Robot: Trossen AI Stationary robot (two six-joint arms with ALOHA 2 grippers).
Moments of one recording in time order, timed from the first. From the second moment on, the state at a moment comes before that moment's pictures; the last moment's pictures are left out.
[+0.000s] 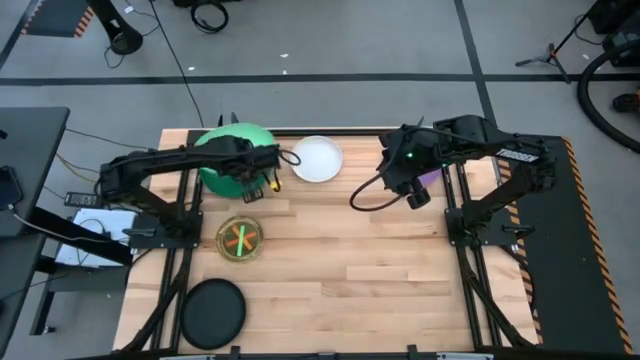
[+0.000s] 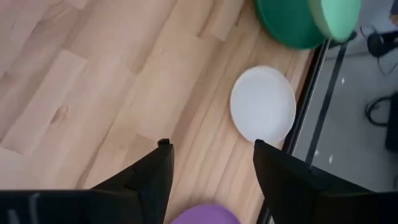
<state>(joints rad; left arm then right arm) 0.29 1.47 1.24 -1.25 -0.41 -0.08 -0.02 1.42 1.80 -1.39 0.12 -0.55</state>
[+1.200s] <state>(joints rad) 0.35 1.30 0.94 -0.98 -0.36 -0.04 -0.05 1.65 1.46 -1.10 0.13 -0.17</state>
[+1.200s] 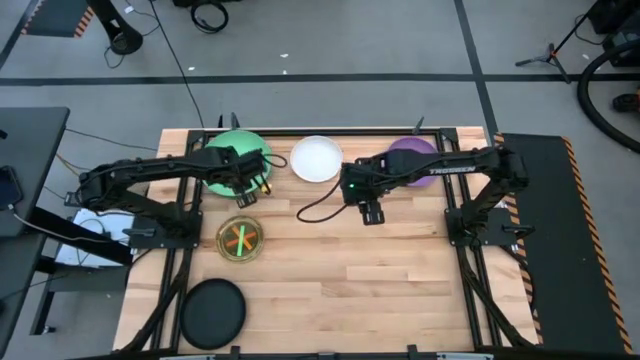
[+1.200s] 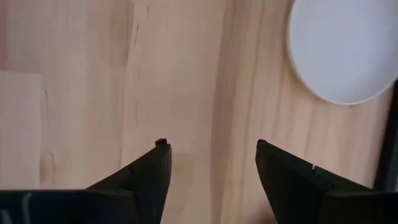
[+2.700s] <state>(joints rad) 0.48 0.67 0.94 -0.35 0.61 -0.48 -0.28 2.09 1.52 -0.57 0.12 -0.33</state>
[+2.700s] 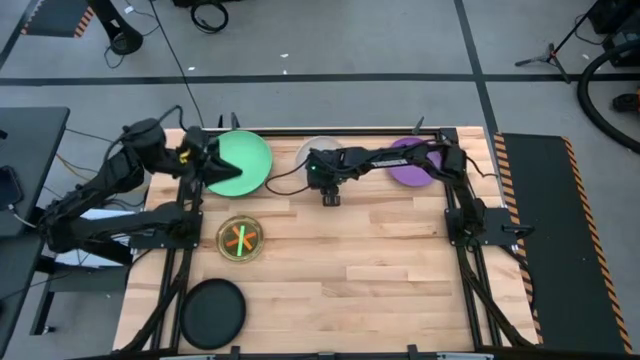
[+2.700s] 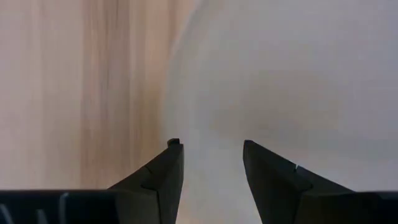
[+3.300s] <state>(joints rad) 0.24 0.67 0.94 -0.52 0.63 -0.50 -0.43 1.91 1.43 -1.12 0.24 0.33</state>
